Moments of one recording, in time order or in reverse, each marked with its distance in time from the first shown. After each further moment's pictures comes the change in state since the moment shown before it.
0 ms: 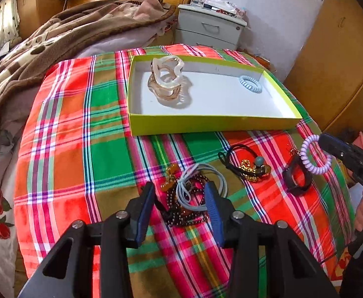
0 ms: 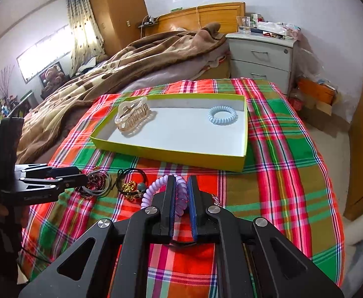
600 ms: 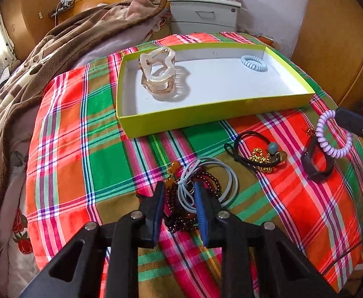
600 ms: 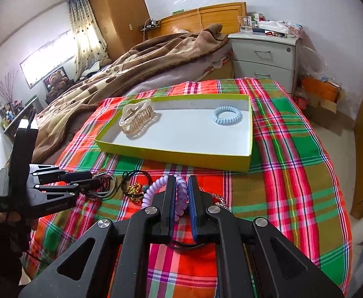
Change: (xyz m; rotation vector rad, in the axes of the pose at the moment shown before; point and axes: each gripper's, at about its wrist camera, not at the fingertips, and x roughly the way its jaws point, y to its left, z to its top) left arm 0.017 -0.021 0.002 0.129 0.050 0.116; right arm 0.003 -0.003 -0.001 0.012 -0.009 0.031
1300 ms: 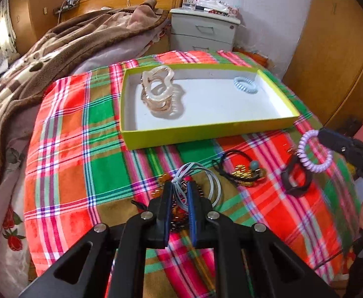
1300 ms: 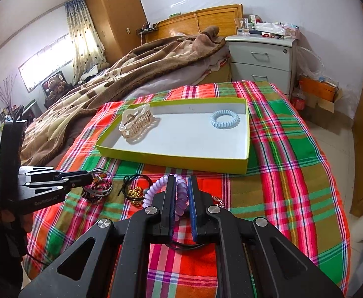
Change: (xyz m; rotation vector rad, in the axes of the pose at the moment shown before) left arm -0.027 0.009 0.005 -0.069 -0.069 -0.091; right arm -0.011 0.001 0.004 0.009 -0.026 -0.007
